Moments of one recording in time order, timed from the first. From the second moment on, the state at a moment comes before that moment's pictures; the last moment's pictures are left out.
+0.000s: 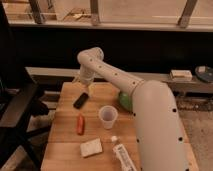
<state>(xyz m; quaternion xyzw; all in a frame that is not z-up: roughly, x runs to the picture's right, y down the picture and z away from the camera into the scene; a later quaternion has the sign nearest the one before) -0.141 0.007 0.891 -0.22 -0.28 -0.37 0.86</state>
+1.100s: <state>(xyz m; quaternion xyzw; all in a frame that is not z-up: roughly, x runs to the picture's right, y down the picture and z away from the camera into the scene) -0.148 0.054 0.961 -0.25 -0.38 -0.30 0.84</state>
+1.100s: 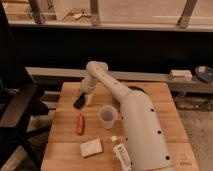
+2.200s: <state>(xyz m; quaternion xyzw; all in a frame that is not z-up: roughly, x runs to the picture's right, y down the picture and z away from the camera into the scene) -0.124 -0.049 0.794 -0.13 -0.38 -0.33 0.86</state>
